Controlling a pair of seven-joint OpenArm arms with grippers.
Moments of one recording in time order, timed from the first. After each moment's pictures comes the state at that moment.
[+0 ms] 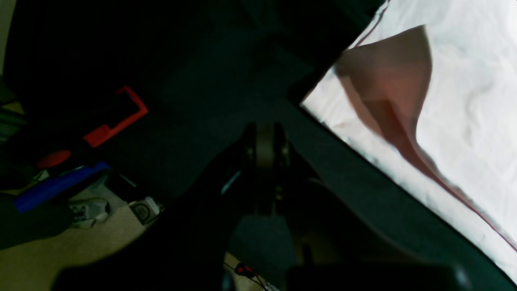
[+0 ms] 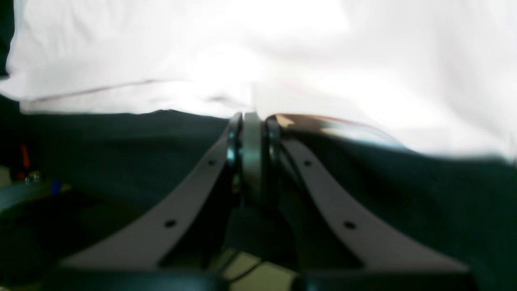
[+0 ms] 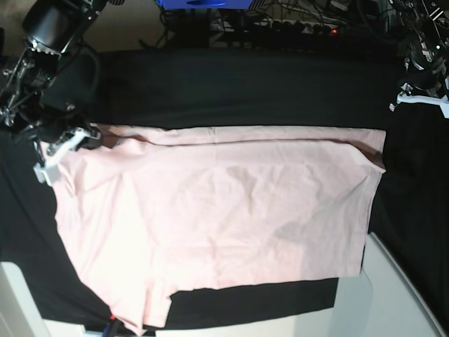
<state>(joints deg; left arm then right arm) 26.6 -10.9 -38.1 95.0 -30.6 -0.2 32.3 -0.1 -1.5 36.5 85.6 30.0 33.7 -77.7</state>
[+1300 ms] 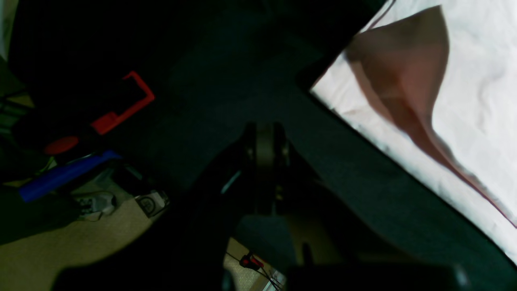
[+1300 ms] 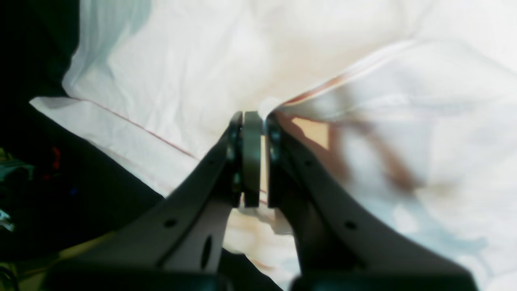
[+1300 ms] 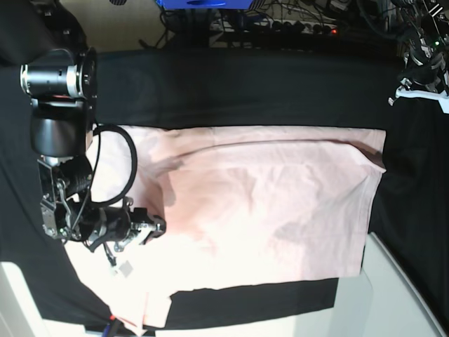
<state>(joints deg) 28.1 -10.9 -38.1 94.9 -30.4 -0.2 32.3 27.2 3.2 6.7 51.2 30.0 25.9 -57.6</state>
